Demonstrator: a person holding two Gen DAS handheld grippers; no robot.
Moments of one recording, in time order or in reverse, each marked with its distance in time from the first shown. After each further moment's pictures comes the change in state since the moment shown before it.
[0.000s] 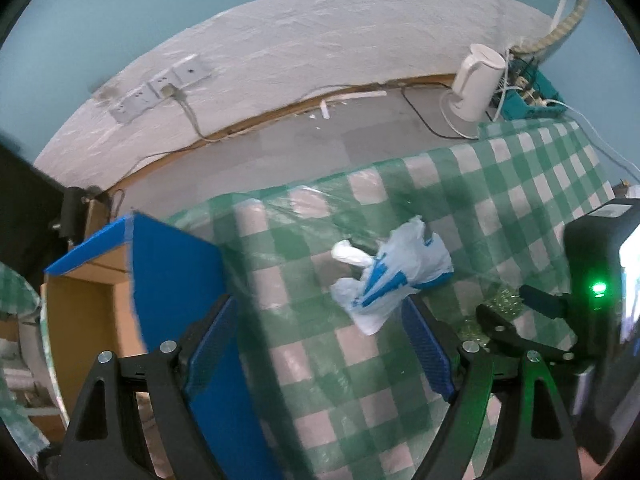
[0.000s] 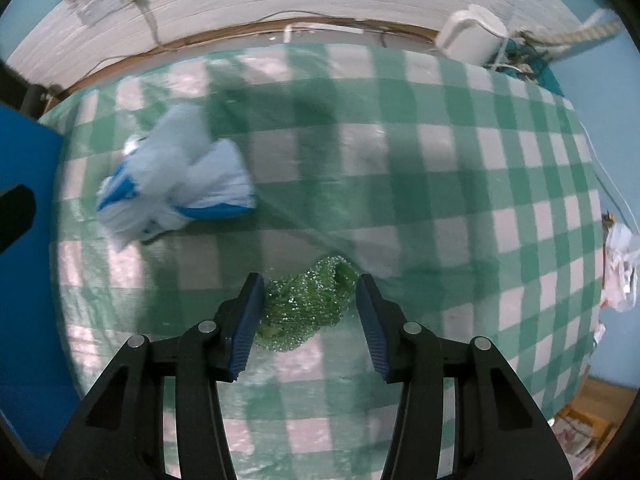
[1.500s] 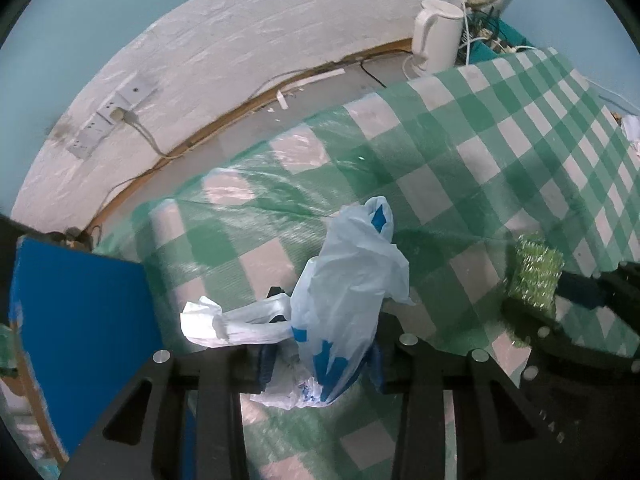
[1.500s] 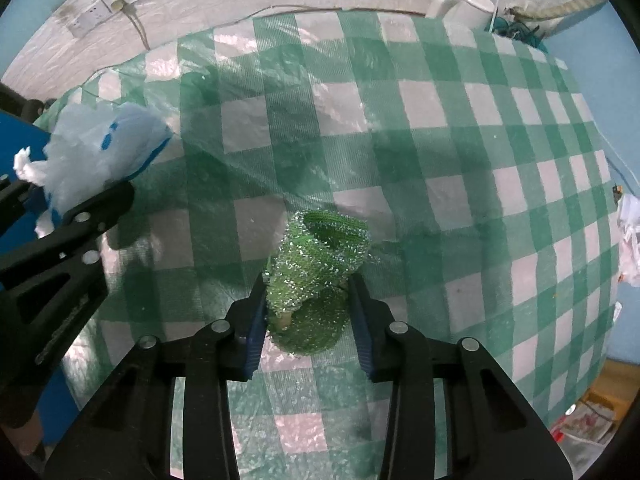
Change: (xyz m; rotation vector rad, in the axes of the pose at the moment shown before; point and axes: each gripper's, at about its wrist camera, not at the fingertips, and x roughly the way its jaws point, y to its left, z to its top) left arm 0.065 -0.050 -0.022 0.198 0.006 -0.027; right arm 0.012 -0.010 -0.020 0.046 -0.007 0.026
